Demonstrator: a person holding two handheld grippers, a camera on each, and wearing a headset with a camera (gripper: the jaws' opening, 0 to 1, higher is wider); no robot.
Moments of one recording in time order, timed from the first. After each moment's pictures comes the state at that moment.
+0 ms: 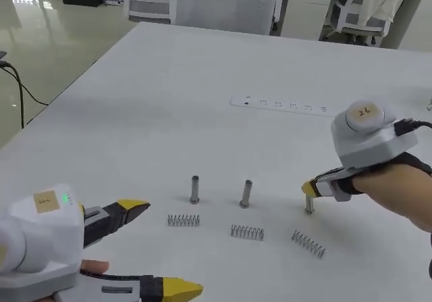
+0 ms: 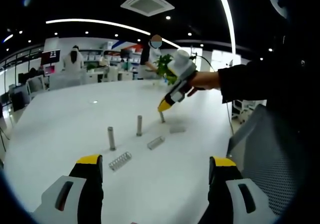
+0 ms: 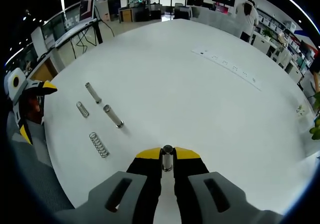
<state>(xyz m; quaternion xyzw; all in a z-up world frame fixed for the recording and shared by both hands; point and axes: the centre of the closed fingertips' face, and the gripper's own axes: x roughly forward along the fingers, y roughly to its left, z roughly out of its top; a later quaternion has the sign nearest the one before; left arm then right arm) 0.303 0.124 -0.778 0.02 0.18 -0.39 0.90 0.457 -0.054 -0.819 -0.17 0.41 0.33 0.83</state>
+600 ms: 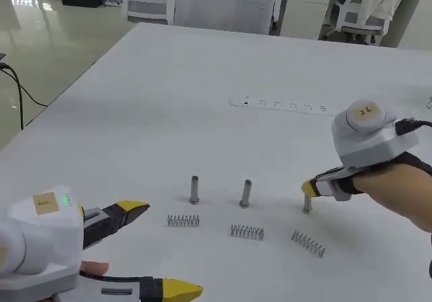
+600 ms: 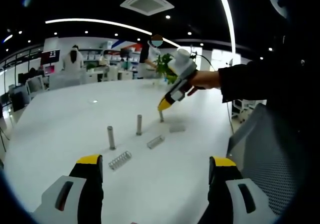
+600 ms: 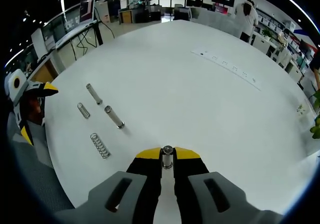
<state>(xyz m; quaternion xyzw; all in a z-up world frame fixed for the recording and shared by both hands) 0.303 0.124 -0.780 0.02 0.18 -0.39 0.90 0.455 -0.053 -0.817 -0.17 0.41 0.33 0.84</state>
